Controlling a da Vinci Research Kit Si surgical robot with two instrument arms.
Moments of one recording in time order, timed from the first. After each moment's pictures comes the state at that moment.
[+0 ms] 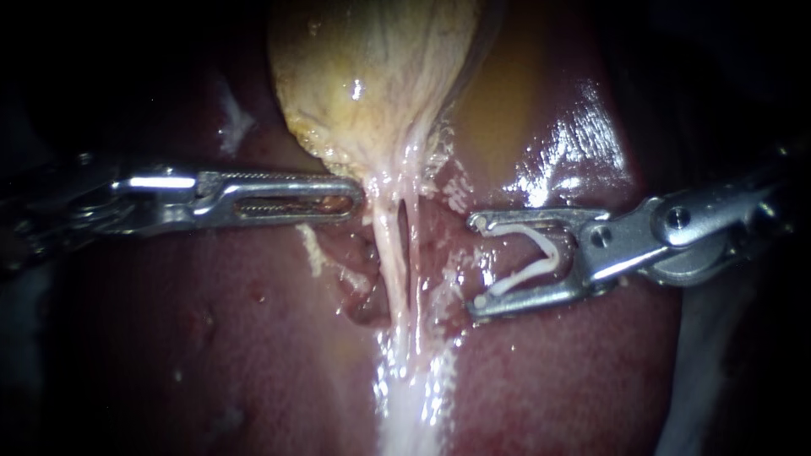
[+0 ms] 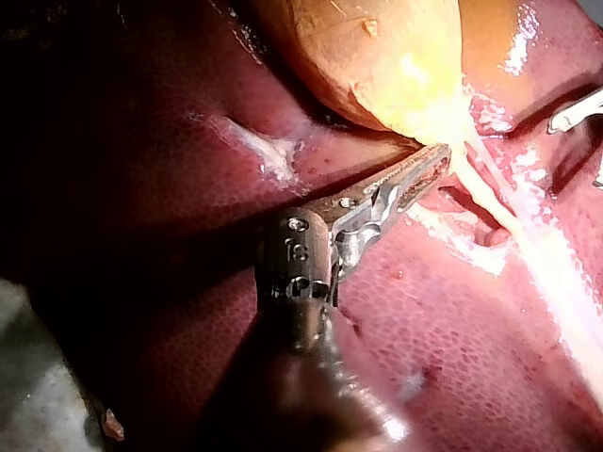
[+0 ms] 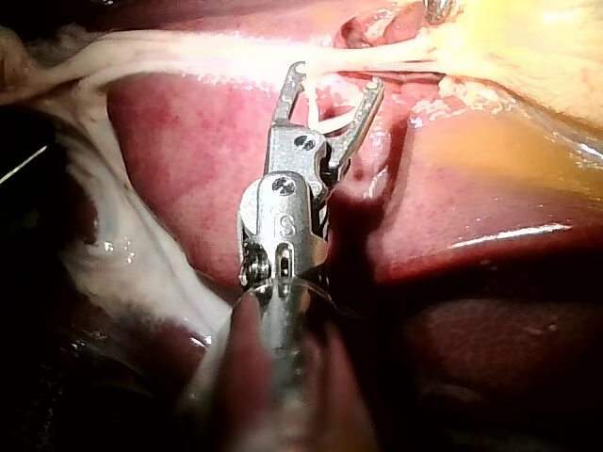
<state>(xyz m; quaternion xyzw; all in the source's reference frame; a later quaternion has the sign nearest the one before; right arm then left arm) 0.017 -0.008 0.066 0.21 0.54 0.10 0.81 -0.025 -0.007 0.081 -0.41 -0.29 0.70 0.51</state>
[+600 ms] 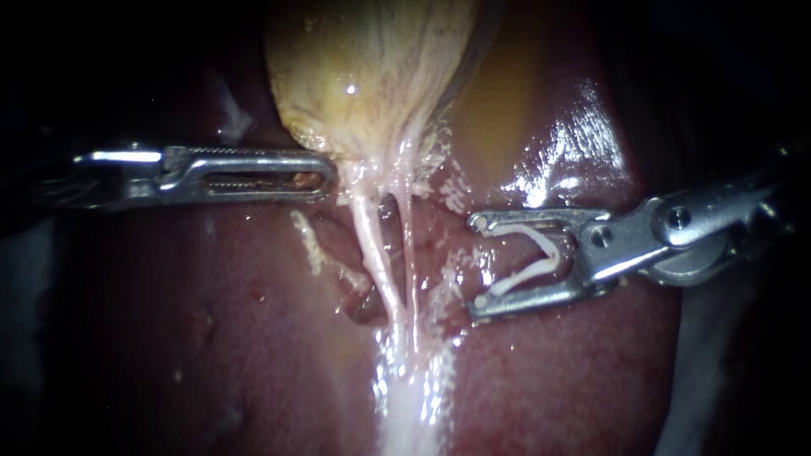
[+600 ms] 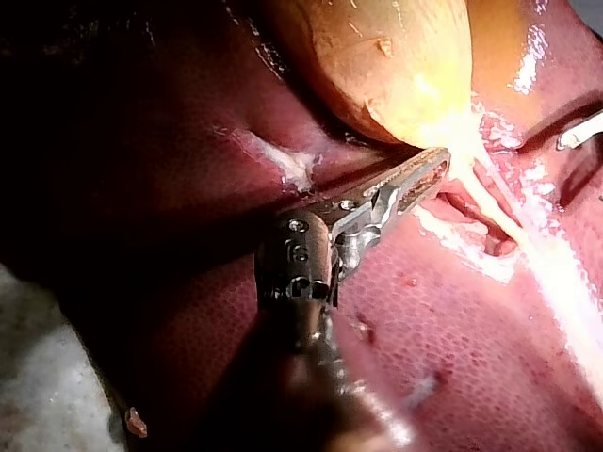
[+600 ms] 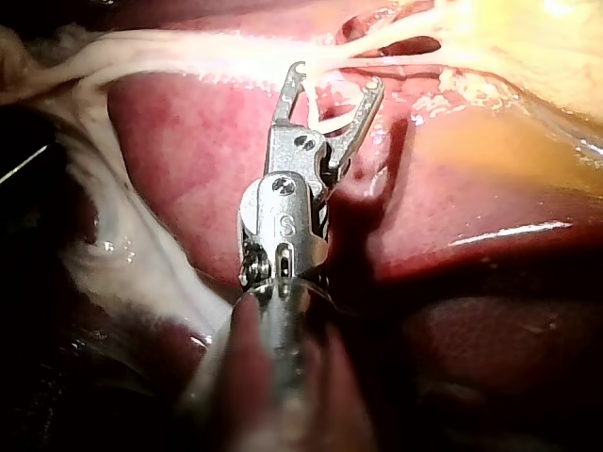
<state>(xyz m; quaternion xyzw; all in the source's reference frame) 0.017 -0.008 0.066 0.21 0.54 0.10 0.81 -0.022 -0.005 0.077 -0.41 -0.29 0.69 0.52</state>
